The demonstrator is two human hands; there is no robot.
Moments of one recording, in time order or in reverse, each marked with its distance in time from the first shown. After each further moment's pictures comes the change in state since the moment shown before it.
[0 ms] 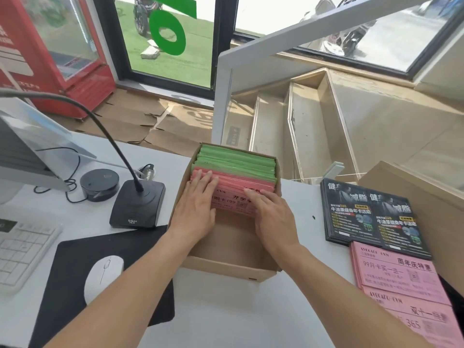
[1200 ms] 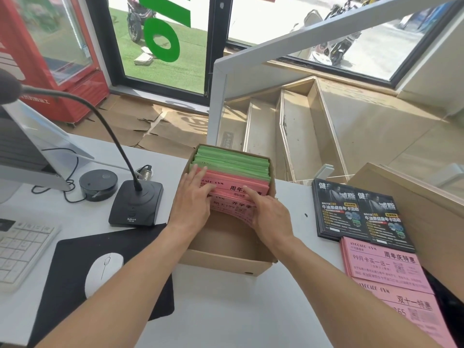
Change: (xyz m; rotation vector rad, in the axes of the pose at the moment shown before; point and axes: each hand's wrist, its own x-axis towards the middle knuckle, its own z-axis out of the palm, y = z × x) left_hand 0.006 -0.003 -0.001 -0.058 0.127 0.017; right_hand 0.000 -0.006 -0.013 0.068 -0.143 0.108
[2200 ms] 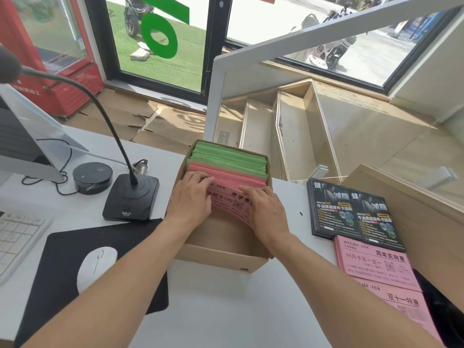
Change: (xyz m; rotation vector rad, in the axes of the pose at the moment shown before) left_hand -0.004 0.005 -0.004 0.048 -0.030 0.004; right_hand 0.000 0.001 0.002 -0.029 0.062 -0.104
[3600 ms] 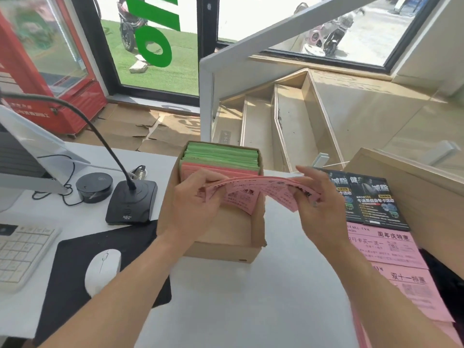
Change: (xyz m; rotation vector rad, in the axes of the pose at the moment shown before) left_hand -0.038 0.078 -0.064 -0.752 0.276 0.050; right_hand -0.057 0.024 -0.113 0.727 0.355 0.246
